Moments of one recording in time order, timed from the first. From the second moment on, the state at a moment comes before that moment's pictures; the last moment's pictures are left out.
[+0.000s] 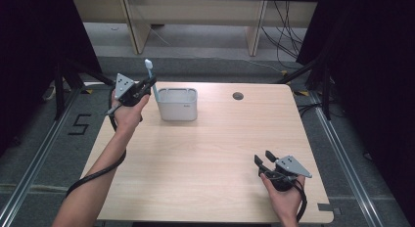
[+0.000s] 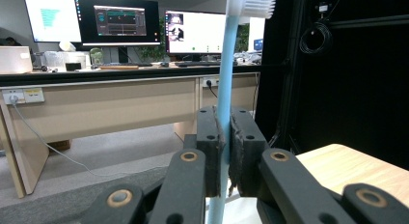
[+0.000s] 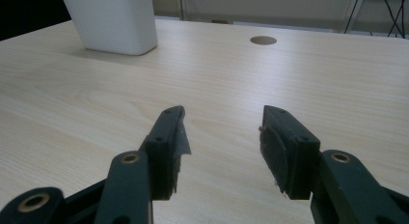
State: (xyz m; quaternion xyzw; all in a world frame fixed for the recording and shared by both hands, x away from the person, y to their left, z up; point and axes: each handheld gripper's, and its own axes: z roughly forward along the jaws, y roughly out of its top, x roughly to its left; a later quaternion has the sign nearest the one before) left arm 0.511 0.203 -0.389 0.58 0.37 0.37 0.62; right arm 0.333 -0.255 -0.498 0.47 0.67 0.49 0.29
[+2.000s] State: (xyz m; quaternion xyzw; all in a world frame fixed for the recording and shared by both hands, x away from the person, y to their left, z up) left arm 0.534 0.198 -0.415 0.60 0.40 0.36 0.60; right arm 0.335 -0.255 -0.500 0.46 0.68 0.50 0.28
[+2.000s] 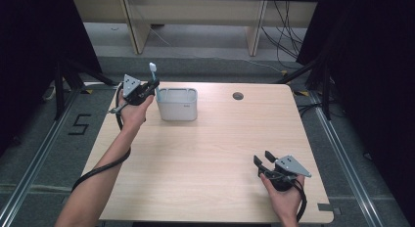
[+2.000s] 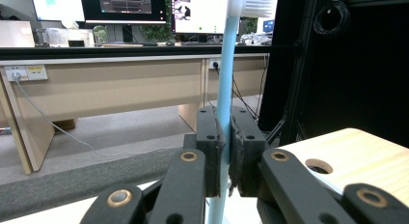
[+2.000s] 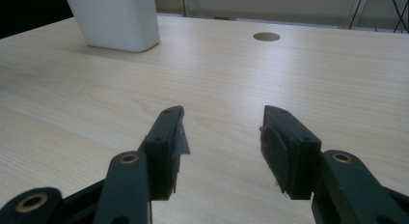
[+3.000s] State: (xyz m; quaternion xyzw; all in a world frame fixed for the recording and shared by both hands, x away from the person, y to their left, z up) left arm 0.537 0.193 -0.435 0.61 0.41 0.34 0.58; right arm 0.335 -0.256 -0.500 0.46 0.68 0.49 0.29
